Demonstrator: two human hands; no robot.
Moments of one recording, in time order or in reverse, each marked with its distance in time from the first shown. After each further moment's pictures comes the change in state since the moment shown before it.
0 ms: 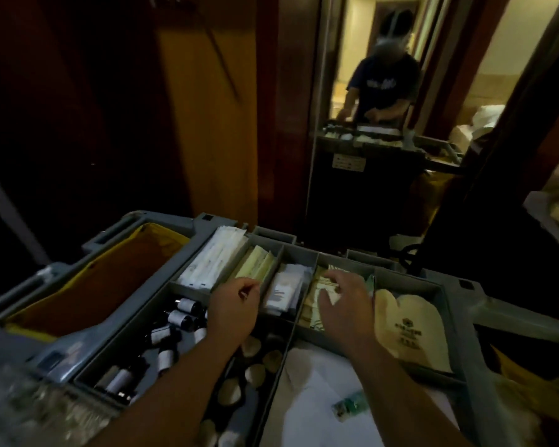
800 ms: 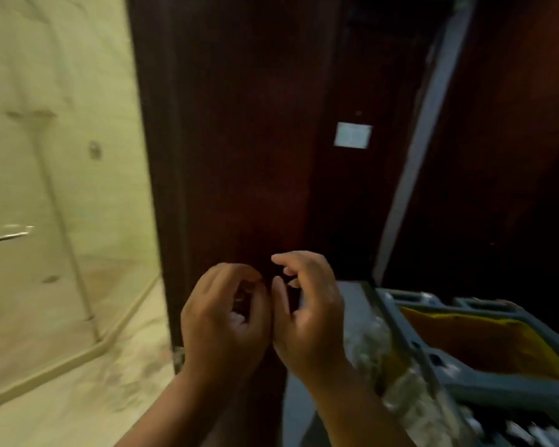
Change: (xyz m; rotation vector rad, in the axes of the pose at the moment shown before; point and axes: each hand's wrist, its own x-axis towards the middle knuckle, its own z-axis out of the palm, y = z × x) left_hand -0.422 0.058 -0.409 0.659 1.347 -0.036; right_hand -0.389 -0.431 0.048 1.128 -0.540 -1.206
